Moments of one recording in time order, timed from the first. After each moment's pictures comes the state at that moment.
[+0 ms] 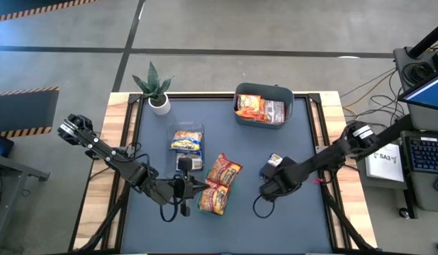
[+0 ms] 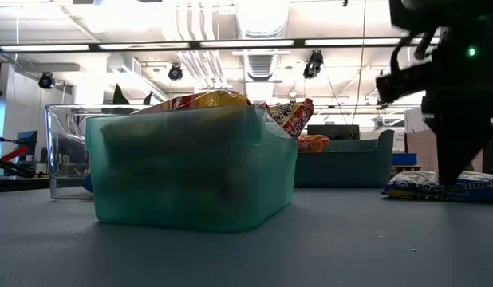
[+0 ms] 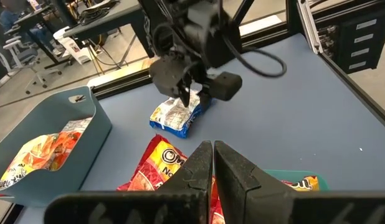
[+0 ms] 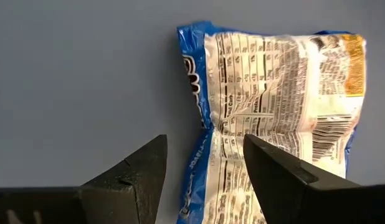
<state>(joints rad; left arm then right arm) -0.58 1.39 0.96 -0.02 -0.65 0.04 0.45 1.64 0.96 -0.91 0.24 1.07</state>
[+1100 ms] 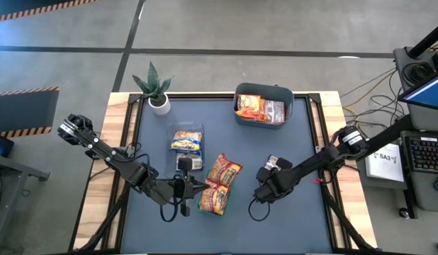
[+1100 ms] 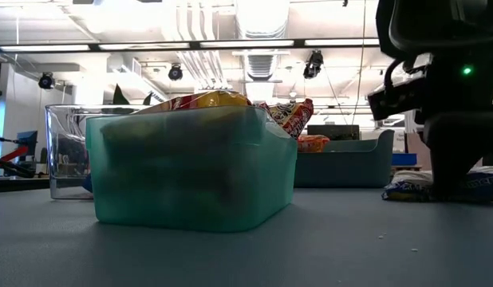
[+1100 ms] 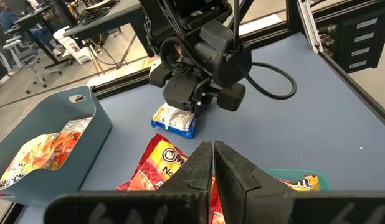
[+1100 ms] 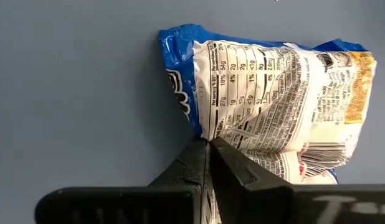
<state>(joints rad) -0.58 1.39 0.96 -0.02 -0.65 0.04 0.45 1.78 1.03 -0.95 0.26 0.96</state>
